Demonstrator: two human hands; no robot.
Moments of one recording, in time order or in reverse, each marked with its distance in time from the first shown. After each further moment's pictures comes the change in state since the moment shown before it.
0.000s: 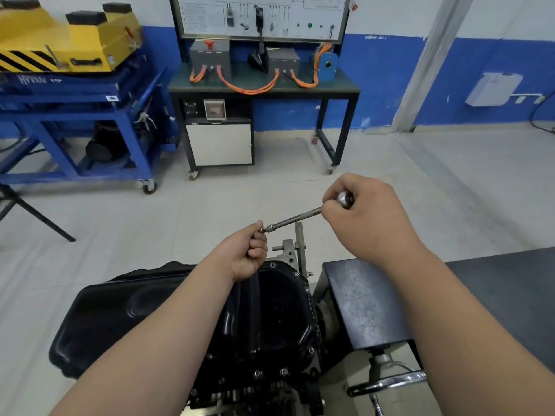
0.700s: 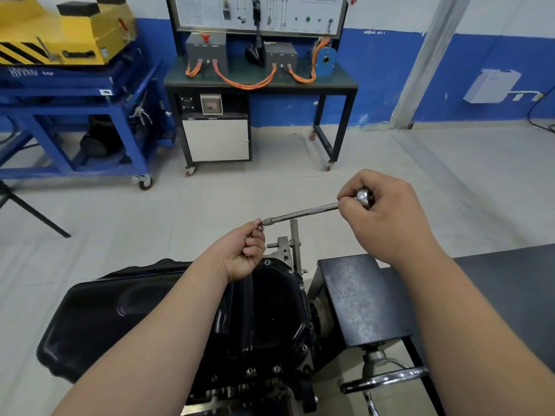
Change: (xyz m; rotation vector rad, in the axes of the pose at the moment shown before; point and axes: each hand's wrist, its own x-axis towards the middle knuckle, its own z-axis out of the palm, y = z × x) left_hand 0.002 -0.004 -0.001 -0.050 -0.044 -0.077; right_hand -0.004 0.019 -0.017 0.138 0.050 -0.063
